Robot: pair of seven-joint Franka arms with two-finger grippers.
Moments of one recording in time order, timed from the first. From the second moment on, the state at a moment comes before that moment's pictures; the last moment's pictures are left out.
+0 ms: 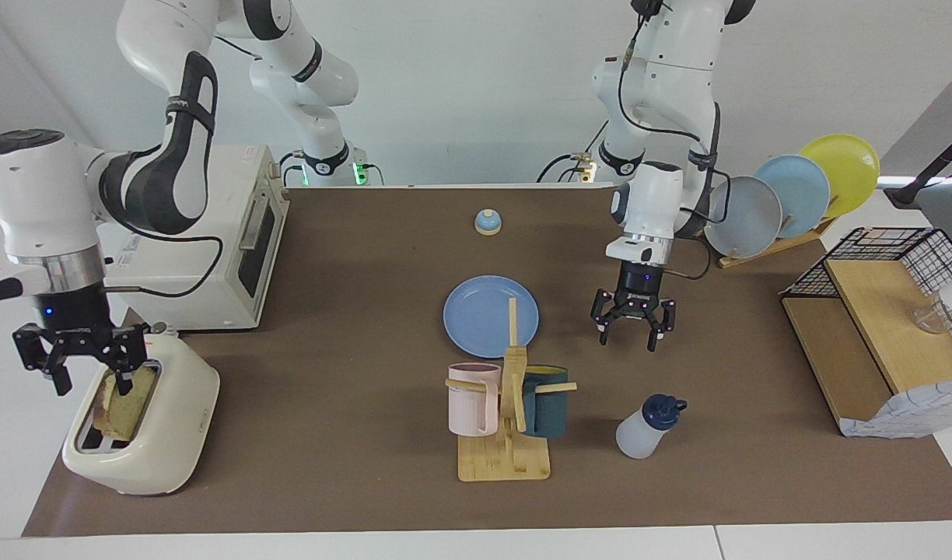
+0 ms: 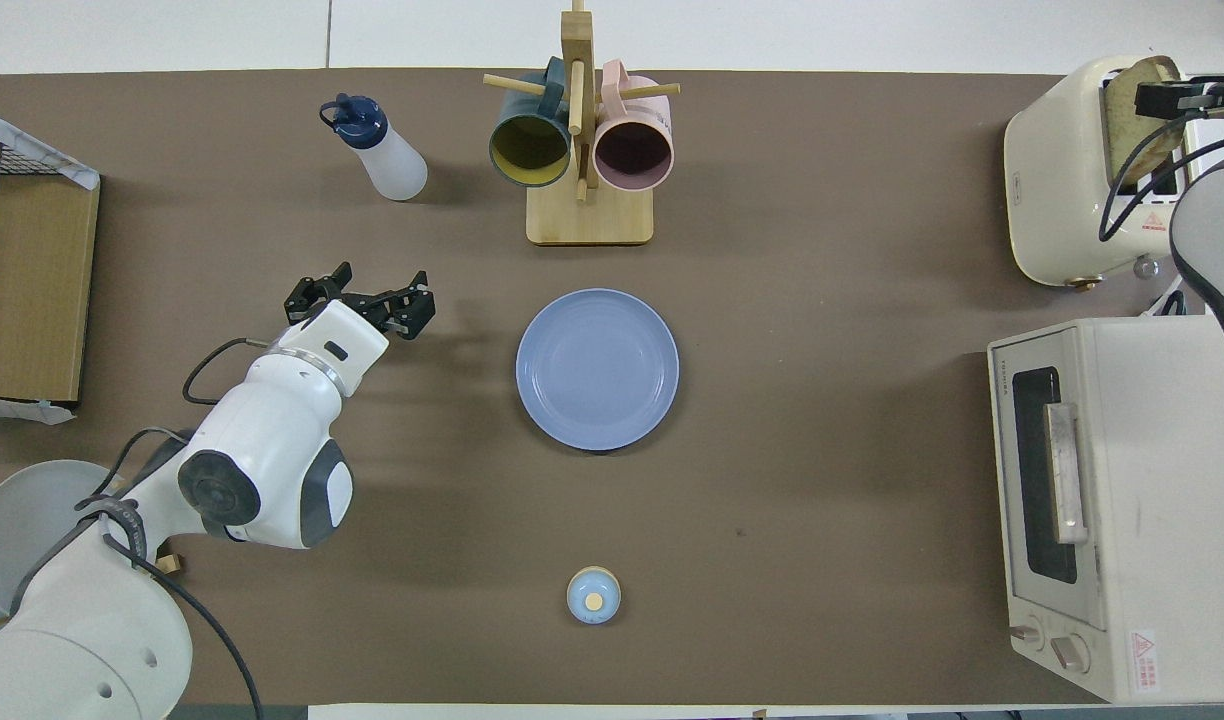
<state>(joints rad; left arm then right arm) -0.34 0.28 0.00 -2.39 -0.11 3.48 -0.05 -0.16 0.36 -0.05 -1.58 0.05 2.49 -0.28</state>
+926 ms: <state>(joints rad) -0.67 0.58 0.33 -2.04 -0.35 3.48 -0.05 -0.16 0.37 -0.05 -1.46 0.09 2.20 -0.28</state>
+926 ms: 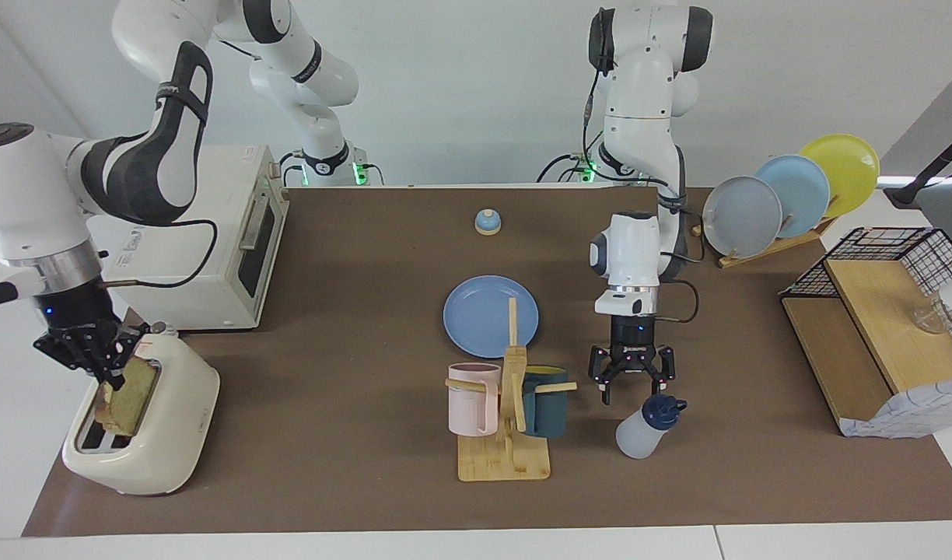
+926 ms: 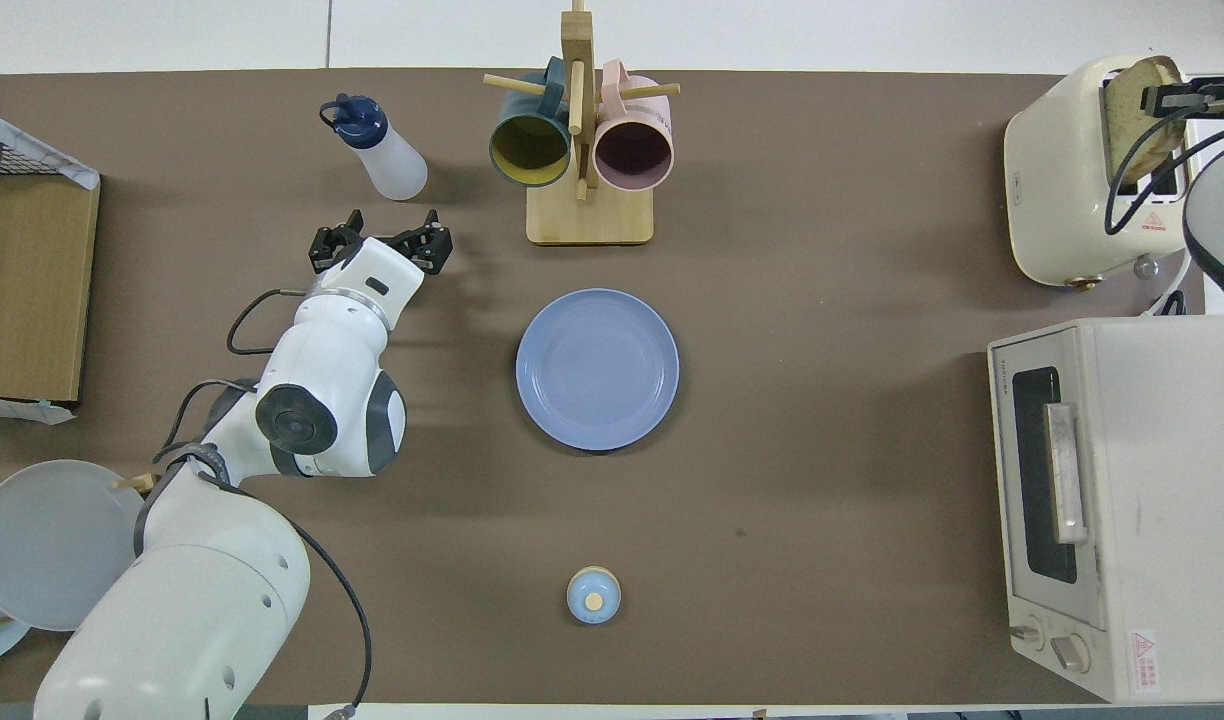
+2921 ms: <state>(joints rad) -0.66 0.74 0.36 -1.81 -0.38 3.38 -0.05 0.52 0.15 0.06 -2.03 0.33 2.62 0.52</state>
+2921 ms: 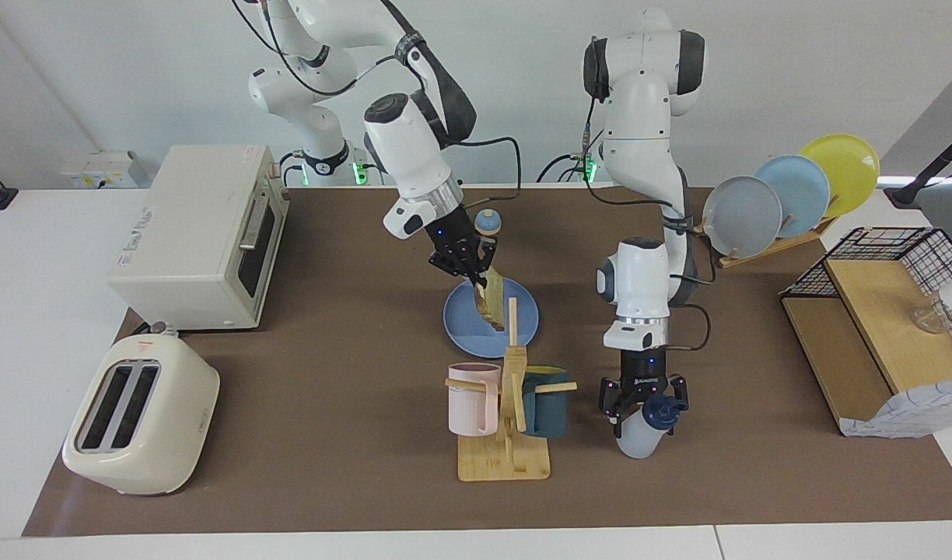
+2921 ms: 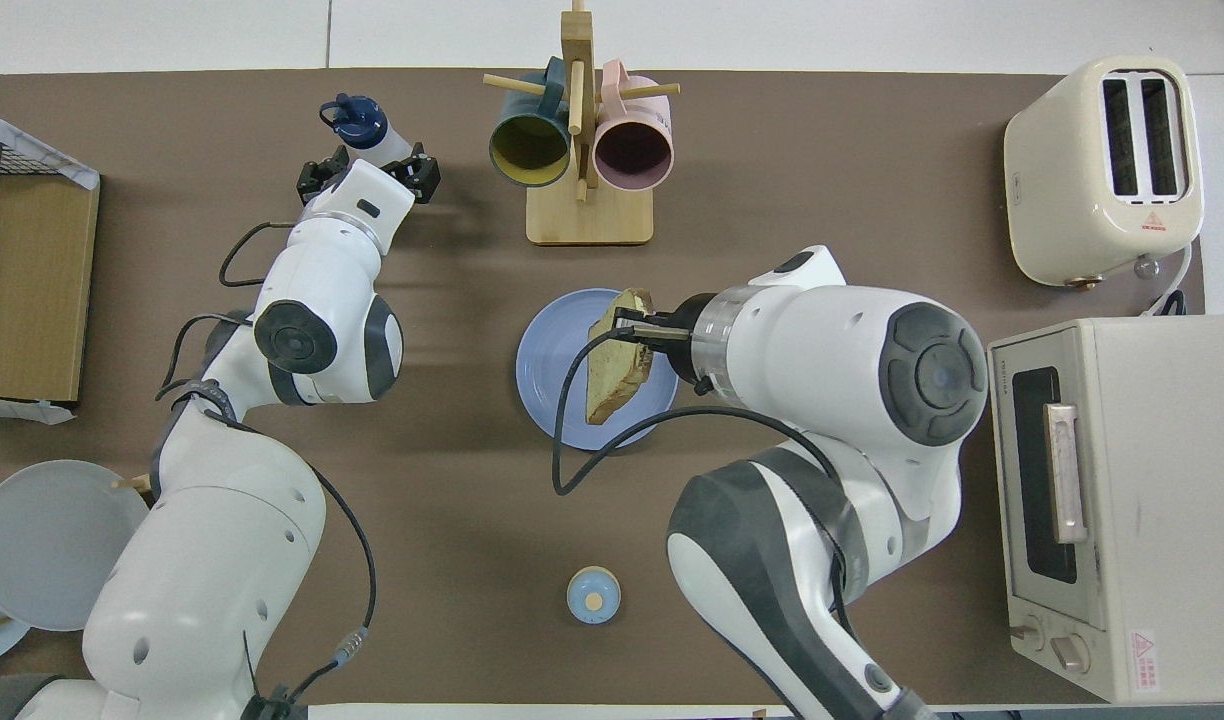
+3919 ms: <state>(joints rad) -0.64 0.80 0.37 -1.72 -0.40 3.39 -0.01 0.54 0.14 0.06 -2.15 0.33 2.74 0.48</state>
